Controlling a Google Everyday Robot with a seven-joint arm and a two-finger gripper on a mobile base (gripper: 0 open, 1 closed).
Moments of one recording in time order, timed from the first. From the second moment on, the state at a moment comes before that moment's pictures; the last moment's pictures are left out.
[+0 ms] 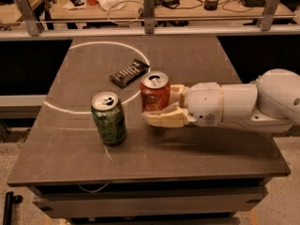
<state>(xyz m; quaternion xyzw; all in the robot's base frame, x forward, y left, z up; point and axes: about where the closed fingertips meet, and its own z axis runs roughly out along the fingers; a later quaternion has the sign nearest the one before) 0.463 -0.016 0.883 -0.50 0.59 0.40 0.49</state>
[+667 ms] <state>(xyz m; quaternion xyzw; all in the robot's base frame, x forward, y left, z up) 0.459 0.002 0.865 -0.50 0.59 0.39 0.50</state>
